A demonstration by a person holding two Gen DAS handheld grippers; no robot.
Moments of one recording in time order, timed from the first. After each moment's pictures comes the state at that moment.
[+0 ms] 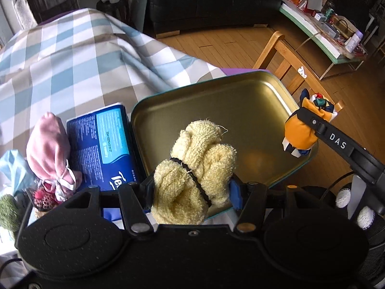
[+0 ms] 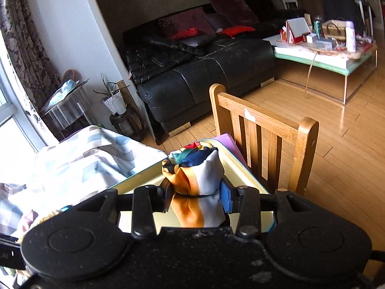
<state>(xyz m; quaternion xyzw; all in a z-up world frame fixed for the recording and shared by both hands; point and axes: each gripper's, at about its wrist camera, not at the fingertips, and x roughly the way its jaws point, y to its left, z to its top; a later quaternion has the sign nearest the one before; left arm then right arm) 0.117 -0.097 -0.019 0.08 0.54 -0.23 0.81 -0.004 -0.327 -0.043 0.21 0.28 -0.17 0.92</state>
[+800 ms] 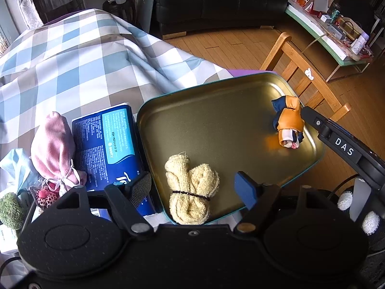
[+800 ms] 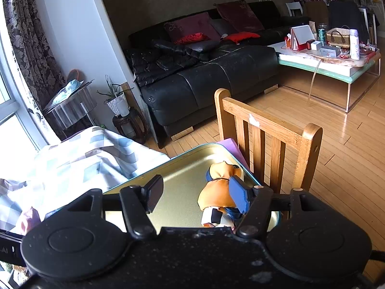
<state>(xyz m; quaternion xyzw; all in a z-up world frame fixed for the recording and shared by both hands) 0.114 -0.101 -0.018 0.09 0.53 -0.21 0.82 -0.007 -0.327 -0.043 0.21 0.27 -0.16 0.92</state>
